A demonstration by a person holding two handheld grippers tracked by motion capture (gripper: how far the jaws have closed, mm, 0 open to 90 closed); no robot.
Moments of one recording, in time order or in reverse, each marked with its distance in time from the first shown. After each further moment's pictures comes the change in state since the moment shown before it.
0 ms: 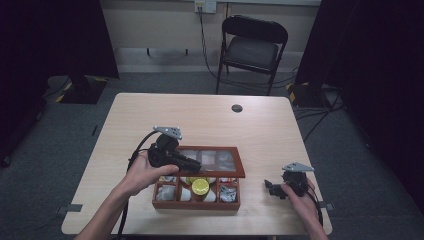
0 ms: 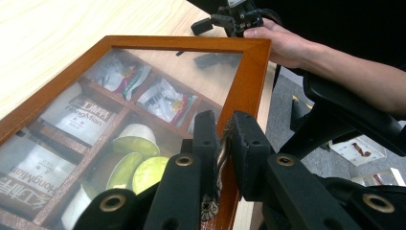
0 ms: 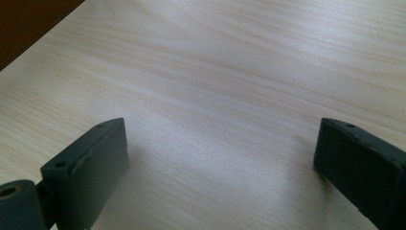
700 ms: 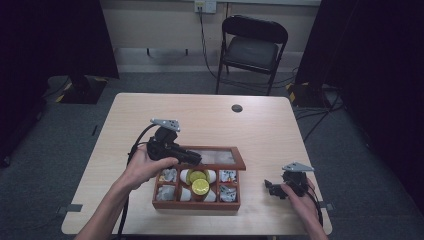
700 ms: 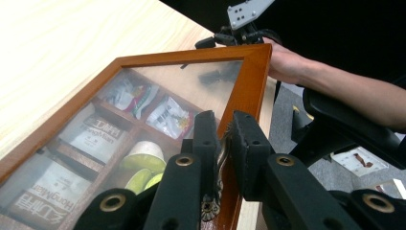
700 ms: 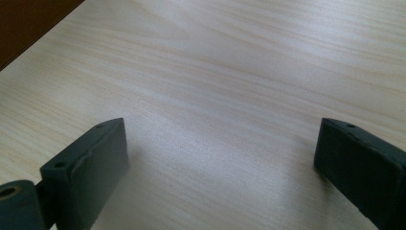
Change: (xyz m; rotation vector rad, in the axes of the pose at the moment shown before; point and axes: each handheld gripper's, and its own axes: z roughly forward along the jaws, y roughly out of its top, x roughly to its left) left arm 0.006 0.013 -0.009 -0.049 0.005 -0.003; right arm 0.000 0.000 0.000 0.000 0.000 0.000
